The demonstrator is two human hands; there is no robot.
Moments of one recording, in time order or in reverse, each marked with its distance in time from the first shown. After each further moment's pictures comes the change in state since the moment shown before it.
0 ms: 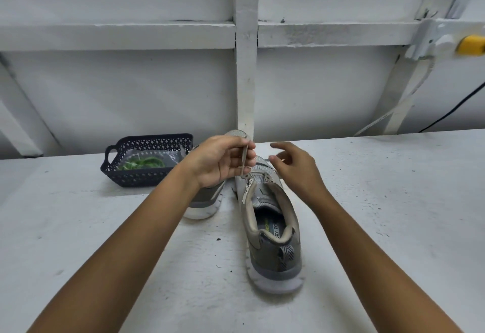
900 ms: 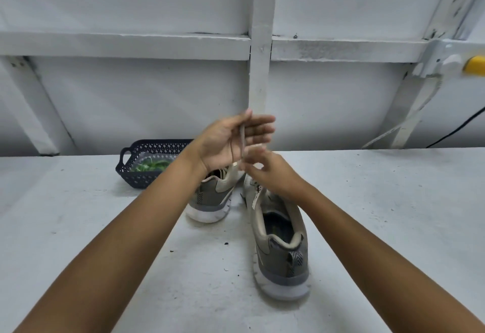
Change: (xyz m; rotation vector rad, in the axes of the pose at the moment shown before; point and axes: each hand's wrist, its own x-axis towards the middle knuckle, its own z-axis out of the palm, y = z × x) left_hand -0.003 0.032 -0.002 -0.182 -0.263 0.171; right_hand 0.018 -0.032 0.033 -0.057 -0.342 -0.306
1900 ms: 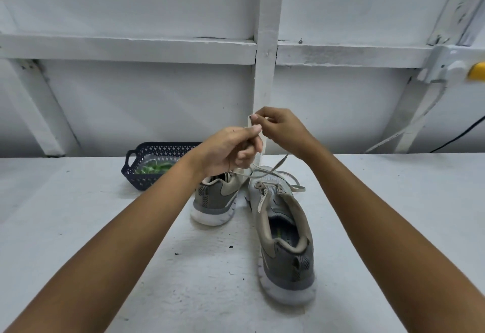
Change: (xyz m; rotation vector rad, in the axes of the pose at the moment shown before) left_hand -0.005 -0.004 -0.018 0.321 -0.025 0.017; right_hand 0.050 -0.029 -0.046 0.123 0.120 0.019
